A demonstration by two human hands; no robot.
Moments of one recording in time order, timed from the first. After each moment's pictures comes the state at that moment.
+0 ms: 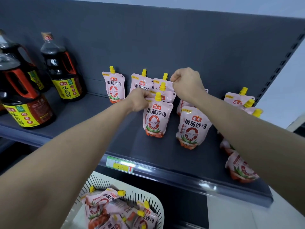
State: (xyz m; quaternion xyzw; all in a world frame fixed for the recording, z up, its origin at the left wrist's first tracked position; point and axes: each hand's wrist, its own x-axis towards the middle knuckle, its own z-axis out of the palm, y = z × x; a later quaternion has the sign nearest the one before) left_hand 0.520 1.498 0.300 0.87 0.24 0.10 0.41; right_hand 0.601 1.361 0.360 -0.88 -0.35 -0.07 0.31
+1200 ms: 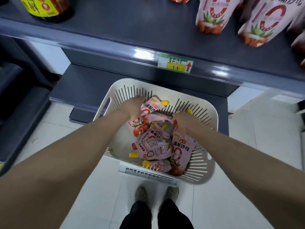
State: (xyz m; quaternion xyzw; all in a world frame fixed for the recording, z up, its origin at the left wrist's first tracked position) left_hand 0.273 1.513 0.035 0.94 0.21 -0.17 0.20; right_hand 0.367 1.333 0.029 -0.88 -0.38 0.25 -0.11
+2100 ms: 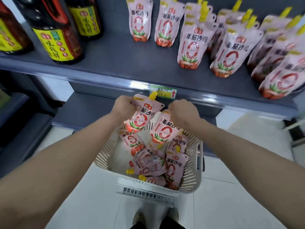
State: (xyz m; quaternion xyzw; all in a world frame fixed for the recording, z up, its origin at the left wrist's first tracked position) left_hand 0.275 1.518 0.127 0.85 0.35 0.06 0.39; right_hand 0.362 1.346 0.164 -0.92 -0.39 0.07 0.00
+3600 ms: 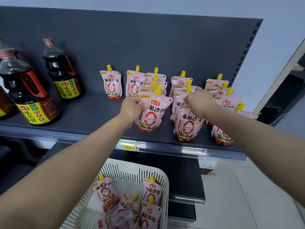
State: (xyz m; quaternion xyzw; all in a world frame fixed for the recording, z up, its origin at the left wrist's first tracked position) left_hand 0.416 1.433 0.294 0.72 0.26 0.21 0.60; right_hand 0.530 1.258 0.336 -0.91 -0.37 -0.12 -0.17
